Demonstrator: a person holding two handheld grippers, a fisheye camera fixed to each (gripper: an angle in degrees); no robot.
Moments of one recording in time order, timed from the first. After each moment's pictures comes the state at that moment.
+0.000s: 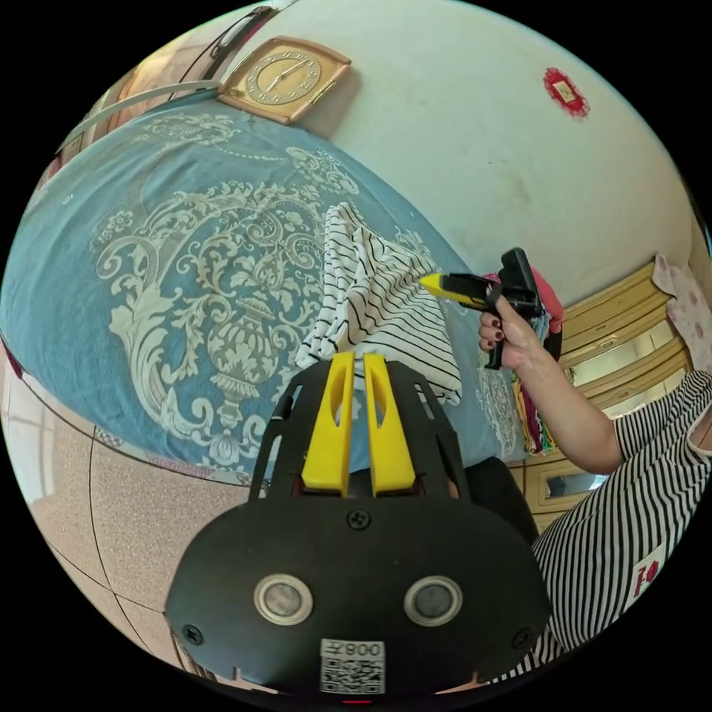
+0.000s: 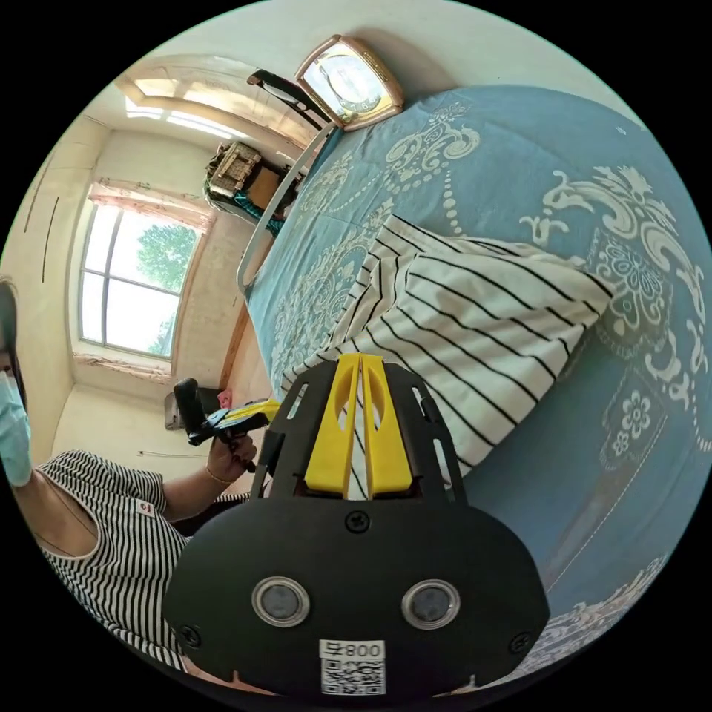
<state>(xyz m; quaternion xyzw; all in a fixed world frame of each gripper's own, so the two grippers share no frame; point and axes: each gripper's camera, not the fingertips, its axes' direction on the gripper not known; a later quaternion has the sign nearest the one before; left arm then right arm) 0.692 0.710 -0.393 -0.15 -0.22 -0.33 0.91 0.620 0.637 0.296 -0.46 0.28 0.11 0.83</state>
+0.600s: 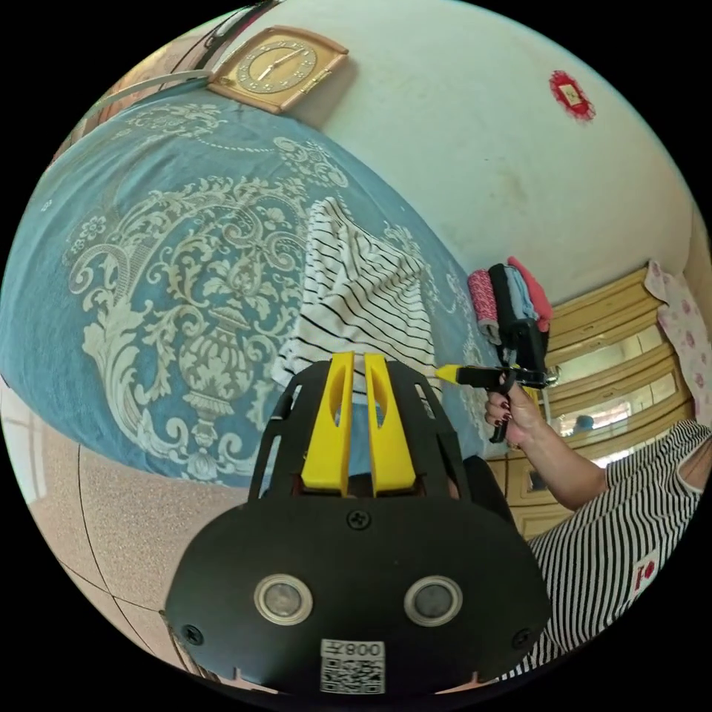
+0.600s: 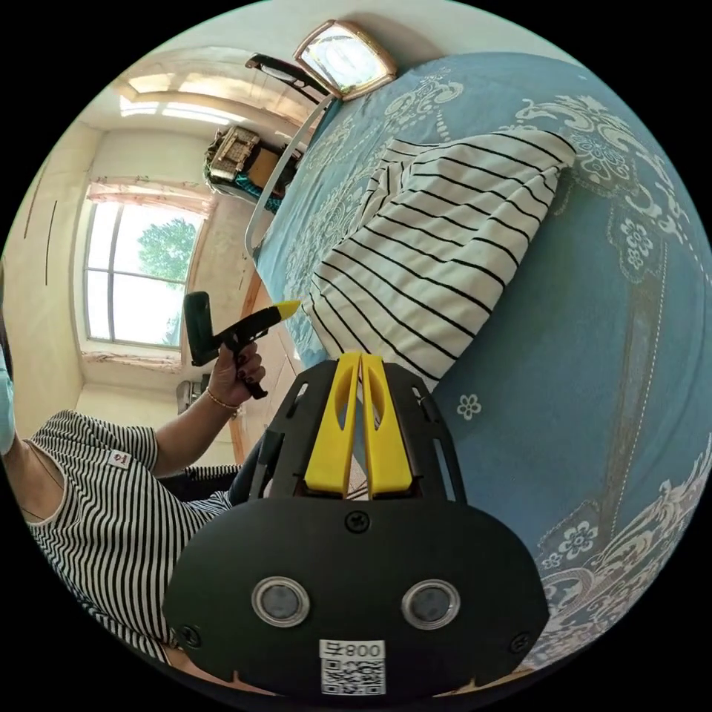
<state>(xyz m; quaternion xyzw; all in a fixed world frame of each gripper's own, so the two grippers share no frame) 0.714 0.727 -0.380 -0.18 -0.14 -0.36 0.91 0.570 0.674 0.183 -0.47 0.27 0.17 0.83</state>
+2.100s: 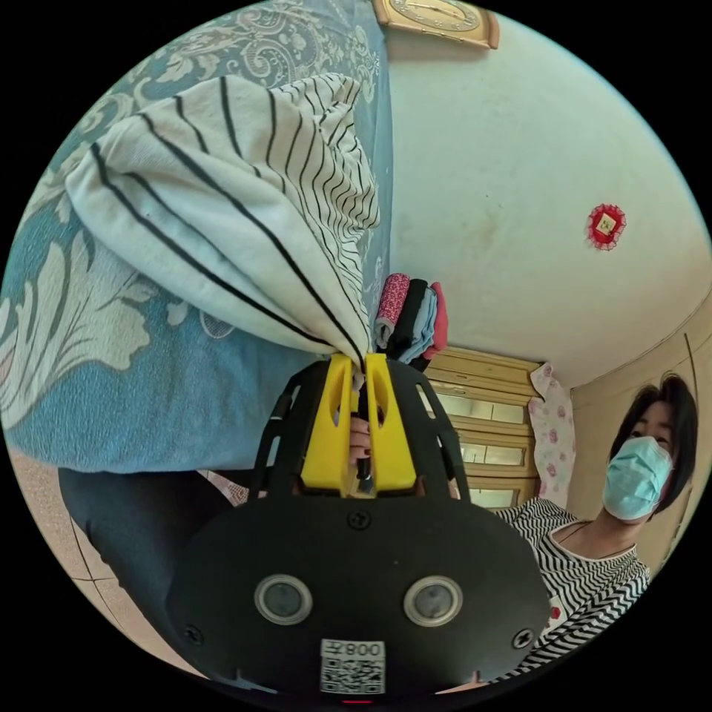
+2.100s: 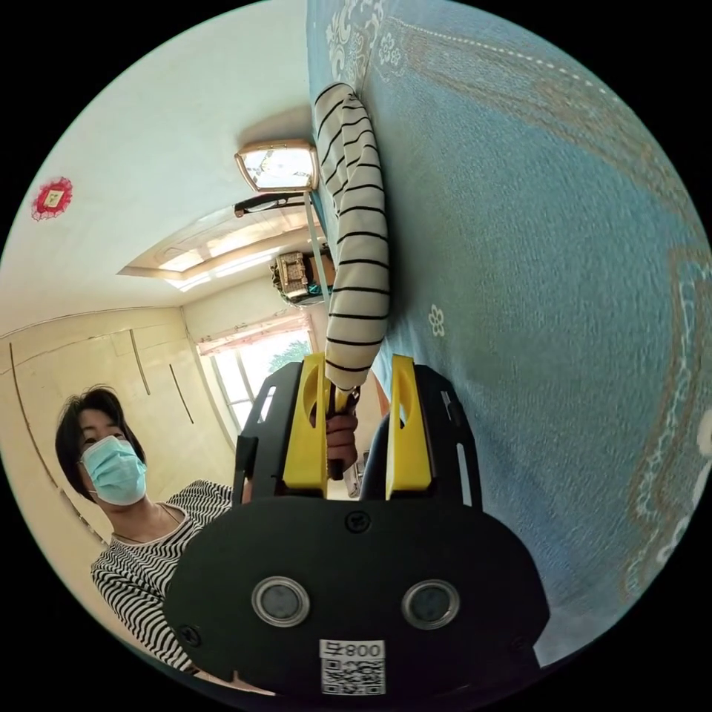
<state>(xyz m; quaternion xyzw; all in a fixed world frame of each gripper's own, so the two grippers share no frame) 0.670 0.825 -0.336 -0.08 0.11 -0.58 0.80 0.557 0.652 -0.035 -0.25 0.11 0.43 0.86</state>
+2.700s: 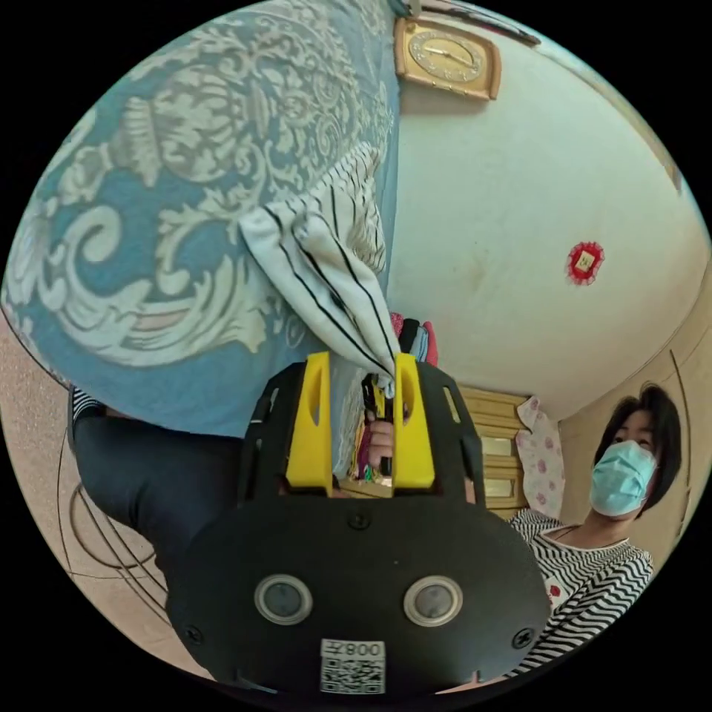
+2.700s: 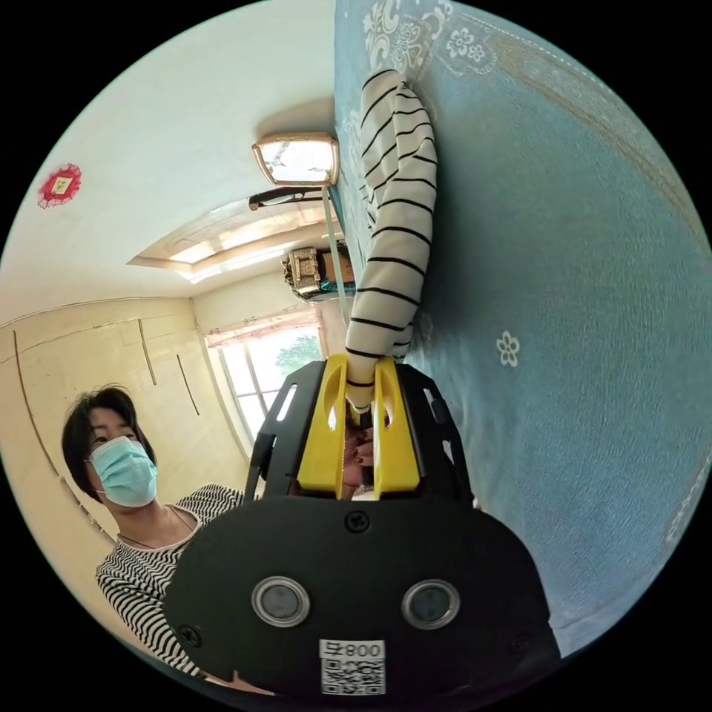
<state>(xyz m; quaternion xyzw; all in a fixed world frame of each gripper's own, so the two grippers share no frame) 0.642 0.862 -0.399 0.03 0.05 -0.61 0.79 0.487 0.591 -0.035 -0.25 0.08 0.41 0.87</state>
